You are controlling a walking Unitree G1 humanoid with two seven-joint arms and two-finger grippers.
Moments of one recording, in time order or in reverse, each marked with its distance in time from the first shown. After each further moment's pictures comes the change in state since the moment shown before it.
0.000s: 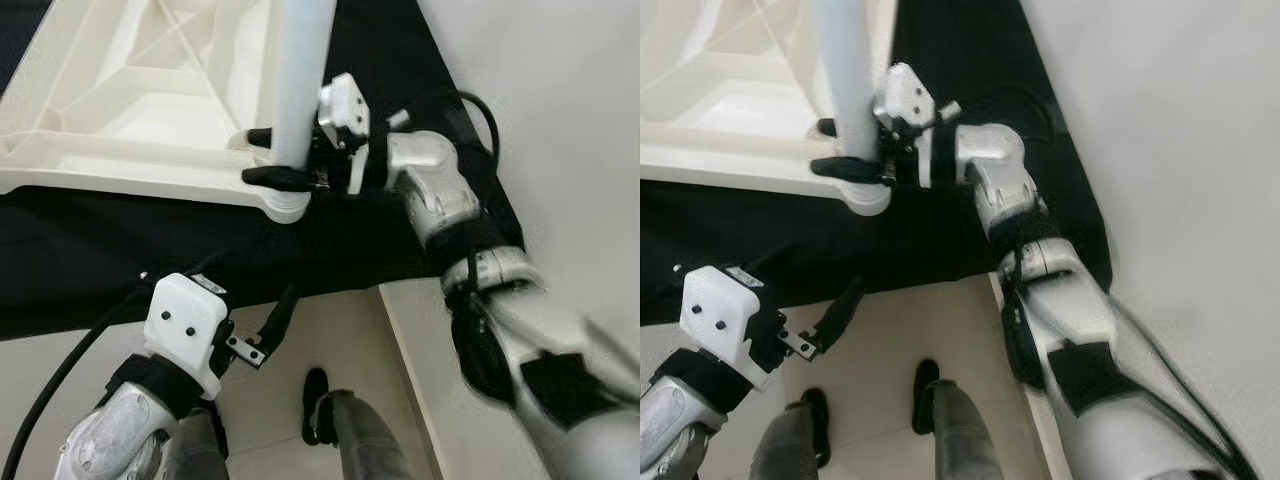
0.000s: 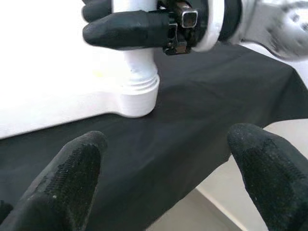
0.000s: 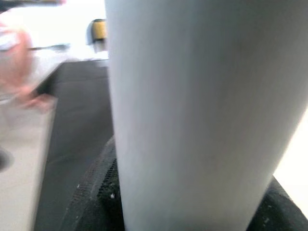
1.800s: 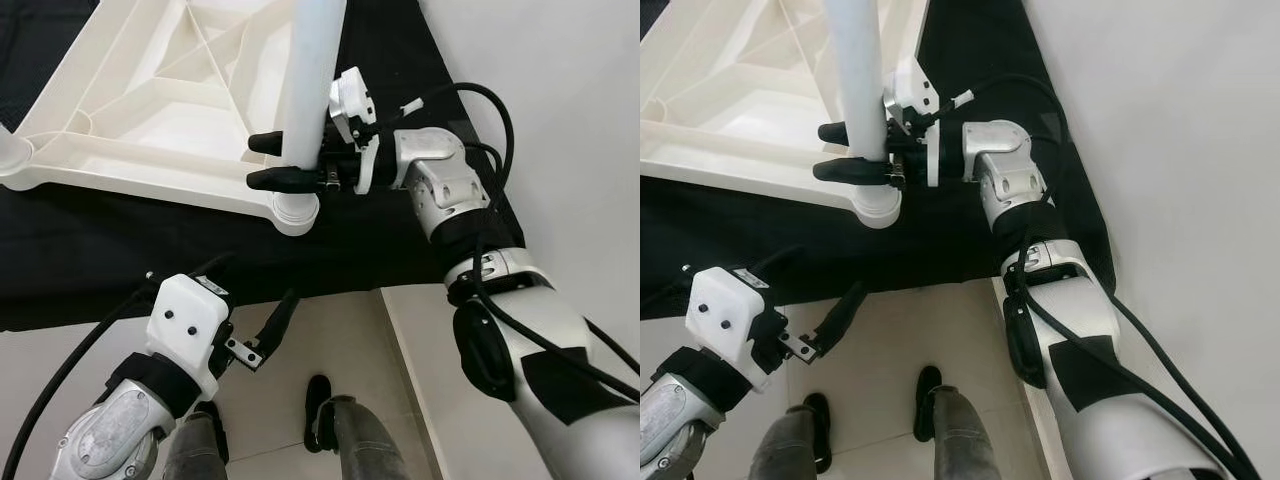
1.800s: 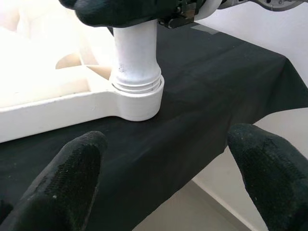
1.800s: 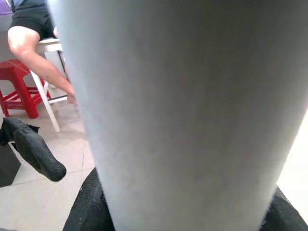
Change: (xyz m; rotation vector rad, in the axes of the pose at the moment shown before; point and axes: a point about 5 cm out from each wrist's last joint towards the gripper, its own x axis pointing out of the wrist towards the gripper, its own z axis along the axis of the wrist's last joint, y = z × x) left arm 0.004 0.000 -0.004 0.003 0.008 -0.030; right arm 0.006 -0.009 0.032 0.041 0.035 0.382
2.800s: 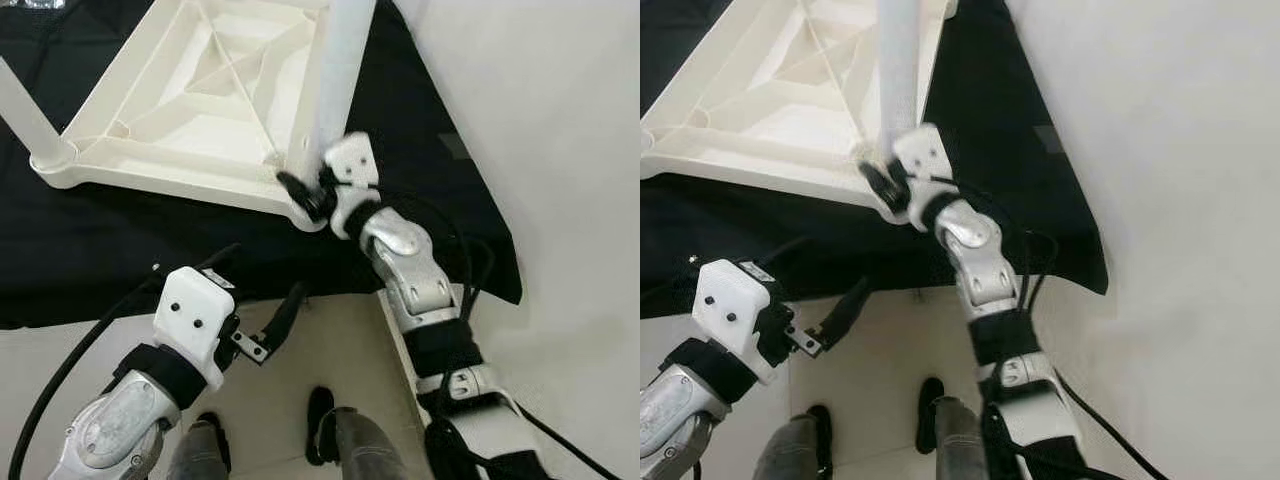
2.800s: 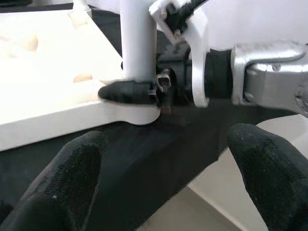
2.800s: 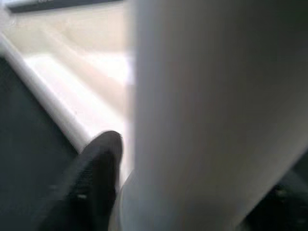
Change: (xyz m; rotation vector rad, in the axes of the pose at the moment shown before) left arm 0.007 0.002 0.002 0.002 -0.019 -0.009; right arm 0.014 0.042 -0.070 0.087 0.151 -0.864
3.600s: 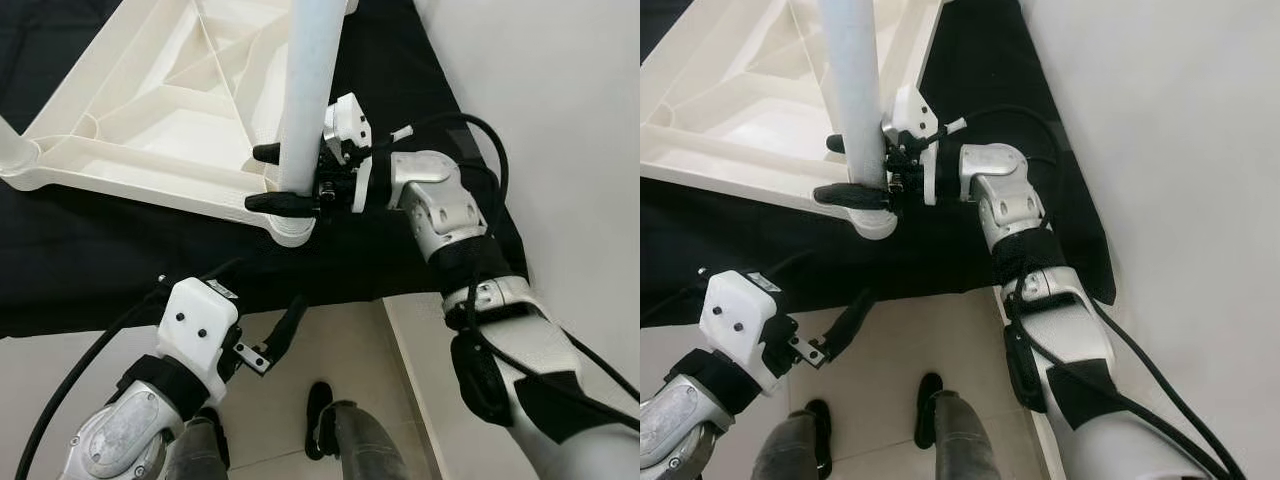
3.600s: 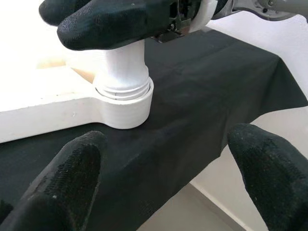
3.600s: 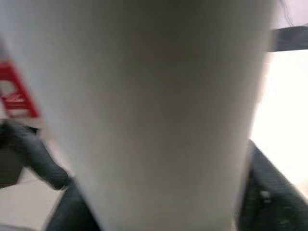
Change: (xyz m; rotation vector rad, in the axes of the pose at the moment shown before) left arm -0.004 -0.007 -0.007 -0.024 0.035 -0.018; right arm 0.010 -0.022 0.059 -0.037 -0.102 0.868
